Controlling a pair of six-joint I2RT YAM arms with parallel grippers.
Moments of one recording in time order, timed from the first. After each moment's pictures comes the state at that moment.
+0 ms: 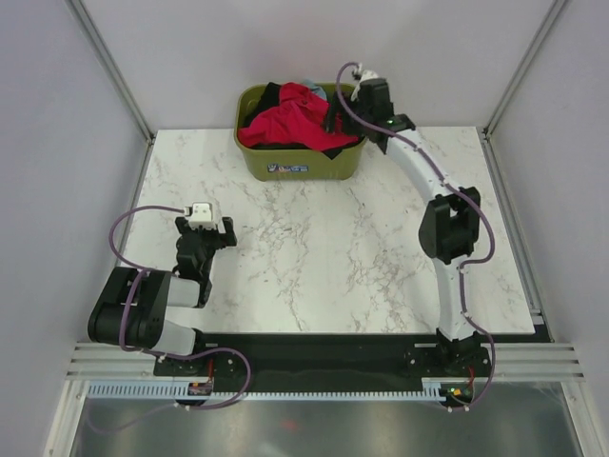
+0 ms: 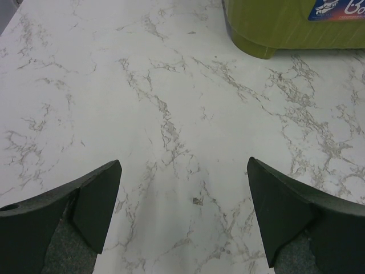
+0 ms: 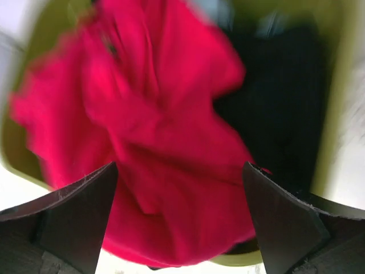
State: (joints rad) left arm -0.10 1.44 0.19 1.12 -0.10 0.00; right arm 0.33 2.20 2.18 -0.38 -0.11 0.35
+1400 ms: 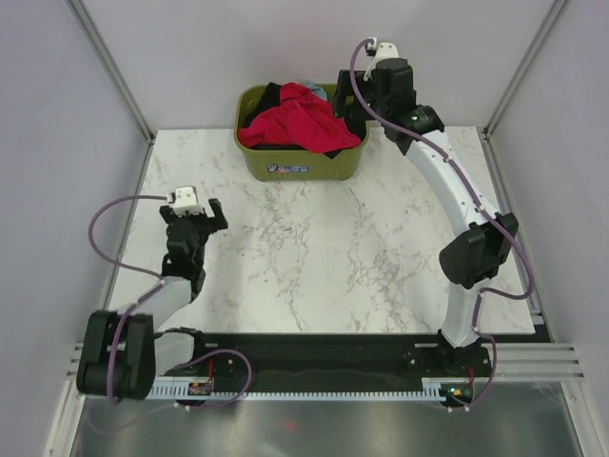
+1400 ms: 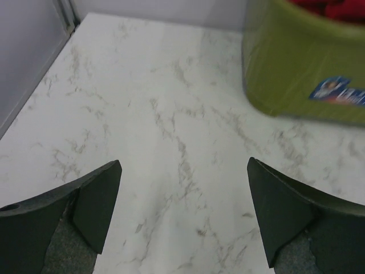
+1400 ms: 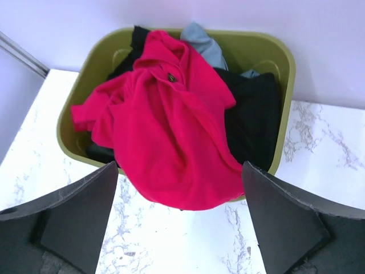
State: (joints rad) left arm -0.09 1.20 0.30 0.78 -0.20 -0.05; right arm 0.40 1.93 2.13 -0.49 0.02 0.27
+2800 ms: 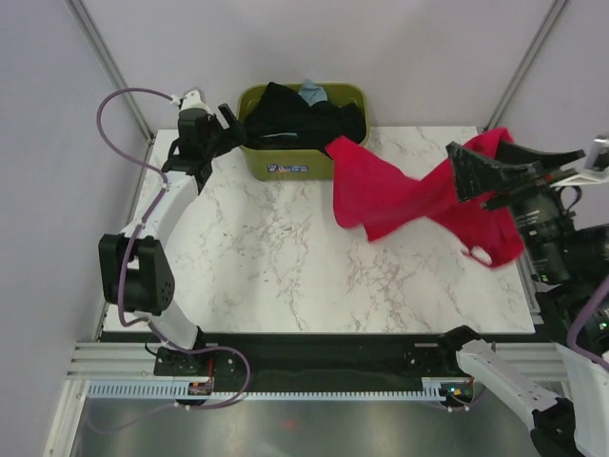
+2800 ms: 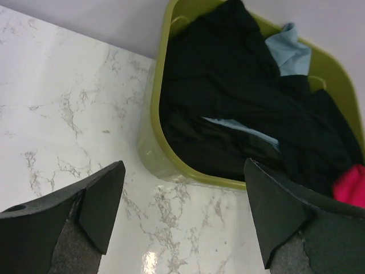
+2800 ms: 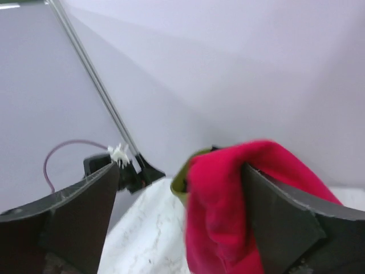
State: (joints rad) left arm -0.13 1.60 1.36 -0.06 -0.06 -0.48; right arm 0.41 0.82 1.56 -0.36 0.05 0.37
